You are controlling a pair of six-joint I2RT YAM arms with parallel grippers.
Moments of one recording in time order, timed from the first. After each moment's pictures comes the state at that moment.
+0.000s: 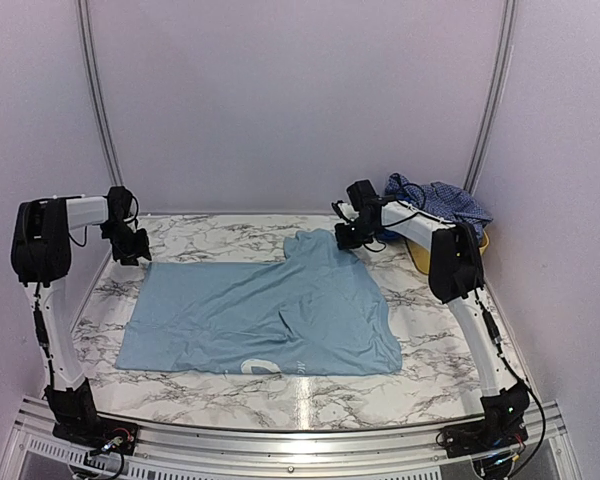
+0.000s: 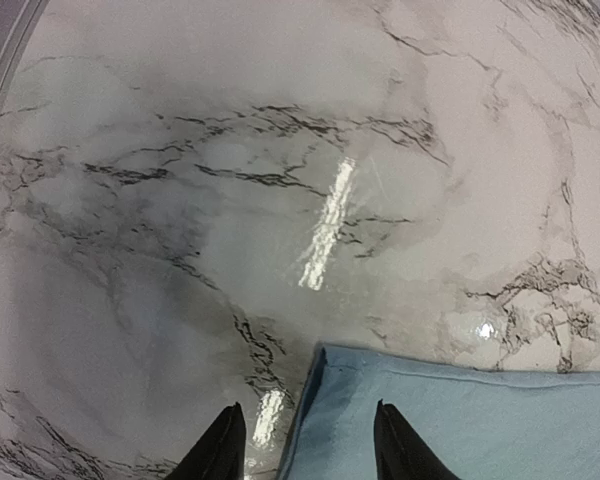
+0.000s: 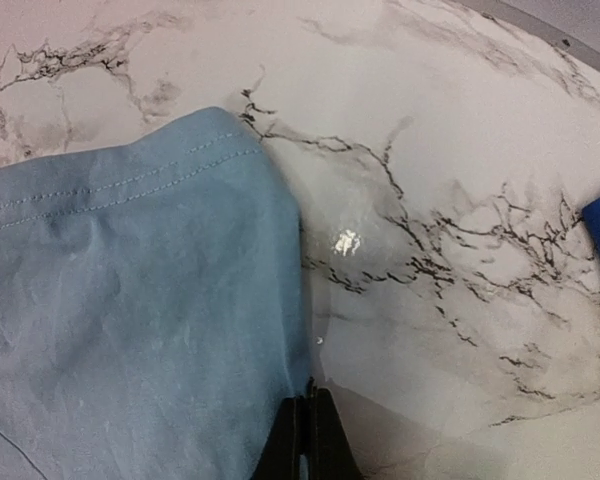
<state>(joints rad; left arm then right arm) 0.05 2.12 1.61 -0.70 0.10 -0.30 0.39 2.67 2.41 -0.70 -0.11 0.10</state>
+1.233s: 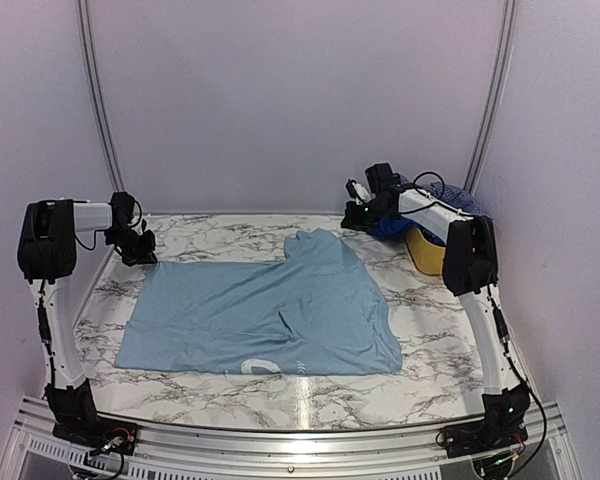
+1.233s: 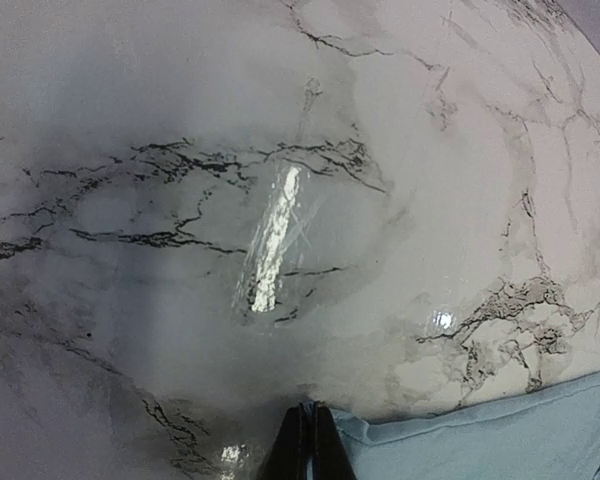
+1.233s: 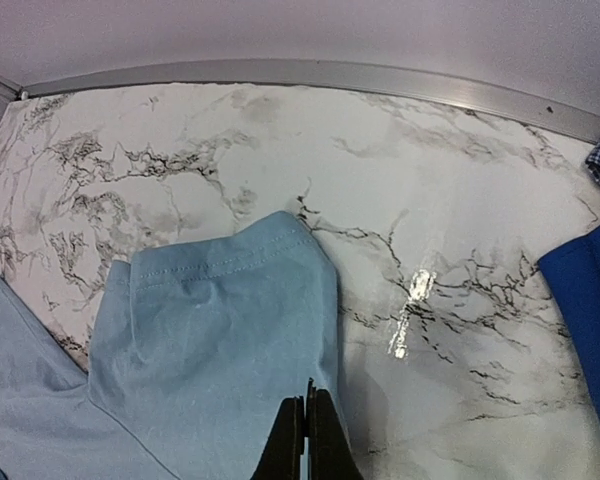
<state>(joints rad) 0.07 2.20 1.61 -0.57 0.26 -0.27 0.32 2.57 2.36 -0.63 -0.34 0.22</state>
